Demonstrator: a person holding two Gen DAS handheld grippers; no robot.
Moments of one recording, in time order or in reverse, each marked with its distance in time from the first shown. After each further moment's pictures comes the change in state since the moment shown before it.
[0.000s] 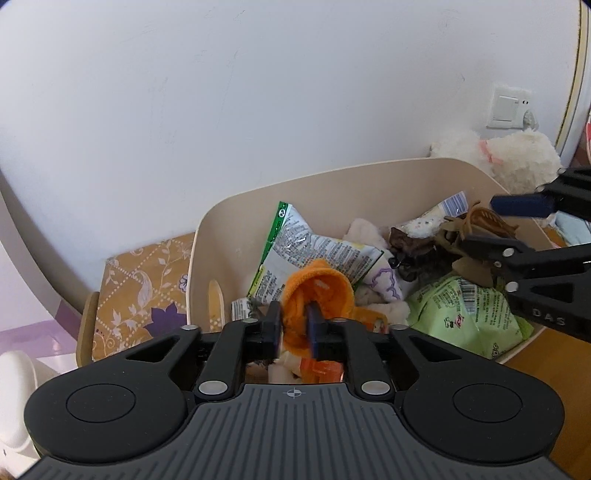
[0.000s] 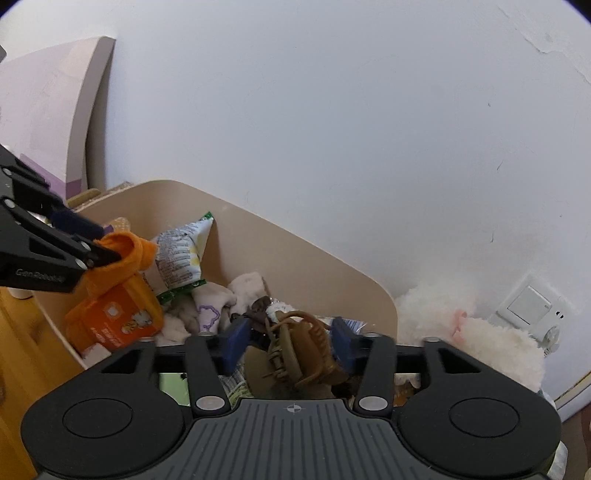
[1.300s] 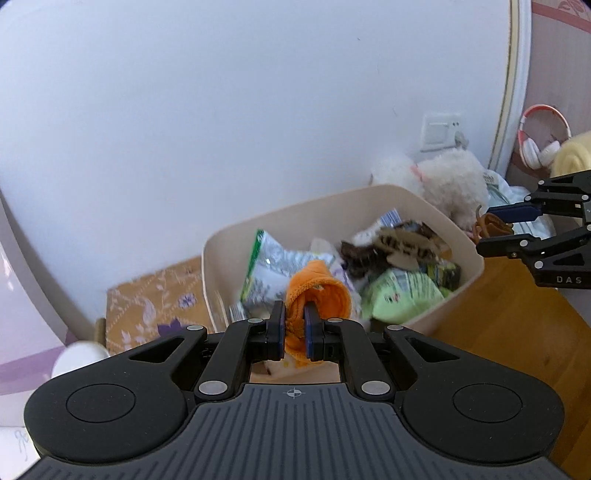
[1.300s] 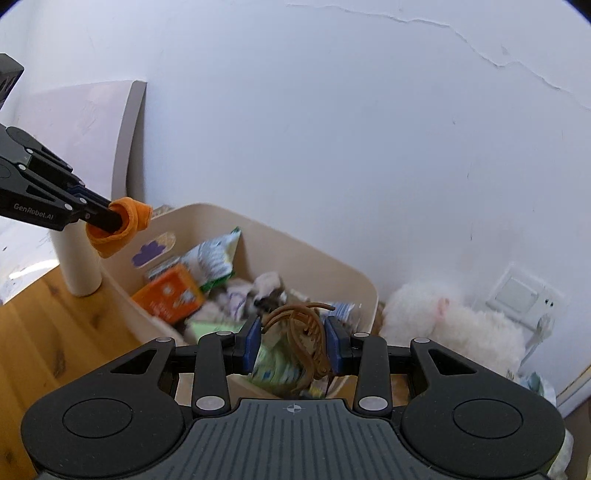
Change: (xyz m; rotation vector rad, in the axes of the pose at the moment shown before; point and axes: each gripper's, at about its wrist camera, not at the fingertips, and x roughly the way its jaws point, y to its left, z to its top) left arm -0.093 0.018 -0.019 0.064 -0.114 -0.117; right arm -0.090 -0.032 -0.017 0.039 -0.064 0.092
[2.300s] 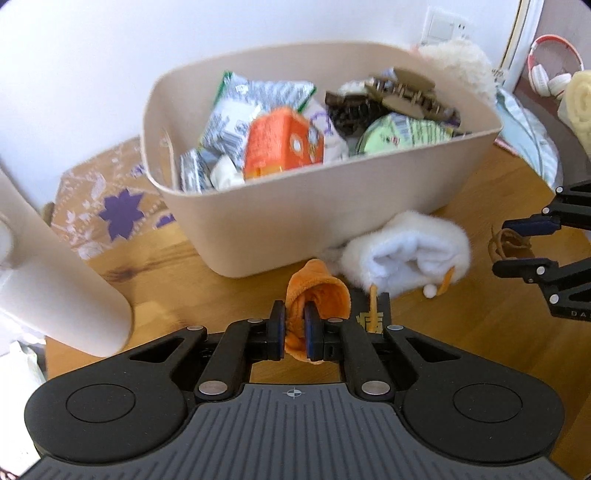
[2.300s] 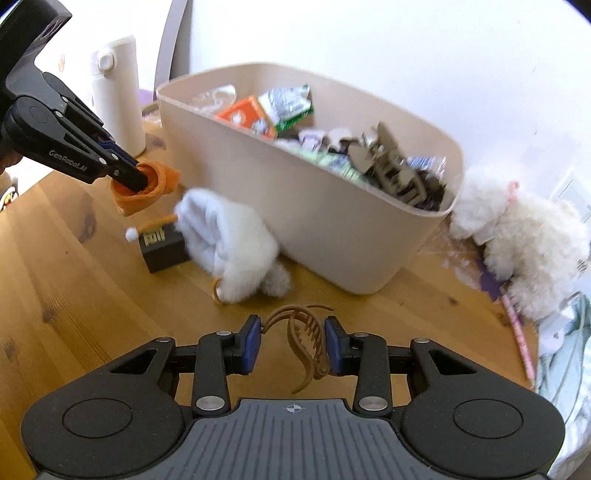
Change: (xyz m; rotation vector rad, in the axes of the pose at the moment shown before) left arm 0.066 -0.018 -0.092 -0.043 0.293 -0.038; right arm 0.001 0.049 -0.104 -0.052 0.257 0.090
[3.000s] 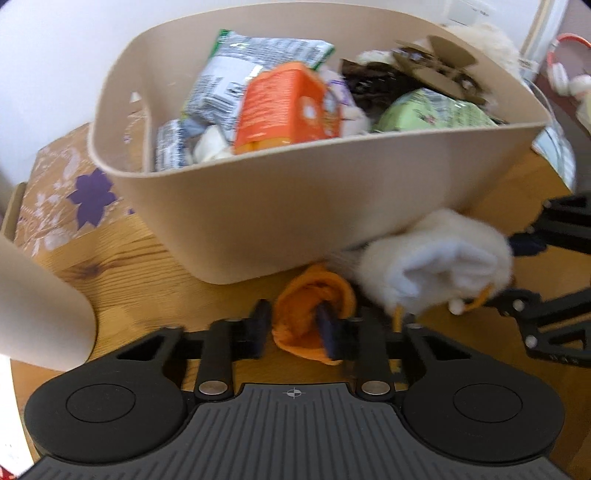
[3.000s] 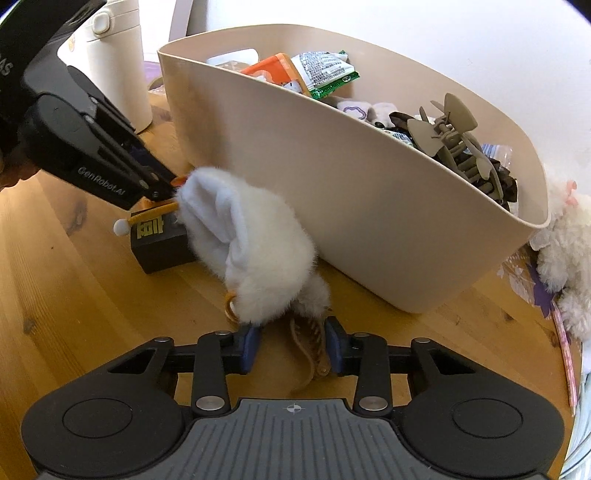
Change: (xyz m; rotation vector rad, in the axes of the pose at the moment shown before) left arm 0.053 0.007 0.006 -0.041 0.103 -0.022; right arm 0.066 0.030 0.014 -0.027 0.080 0.056
